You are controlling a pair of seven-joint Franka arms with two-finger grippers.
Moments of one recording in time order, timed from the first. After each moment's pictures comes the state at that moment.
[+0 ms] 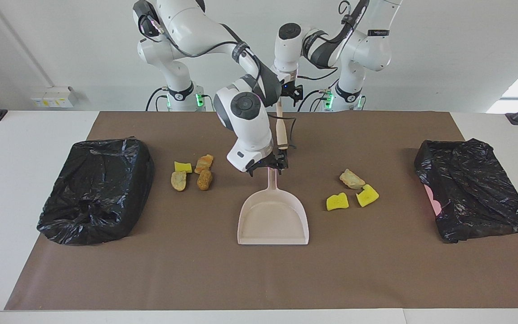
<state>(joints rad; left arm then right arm) -0.95 -0.31 -0.12 -2.59 -0.12 2.24 -0.88 0.41 0.49 0.18 -1.53 0.12 2.03 0.54</state>
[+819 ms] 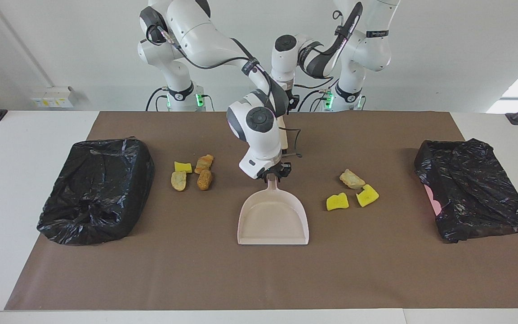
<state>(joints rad) -0.96 -0.24 -0.12 -2.59 -0.12 2.25 -0.82 0.44 0.53 0.17 -1.59 0.09 2.10 0.56</state>
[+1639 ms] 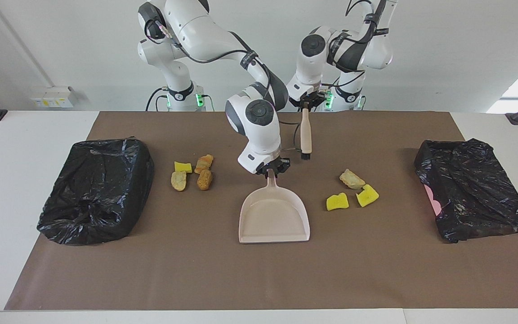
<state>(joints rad) -0.63 -0.38 -0.08 -2.49 -0.12 1.86 -0.53 0.43 0.48 0.17 -1.59 0.09 2.04 0.55</state>
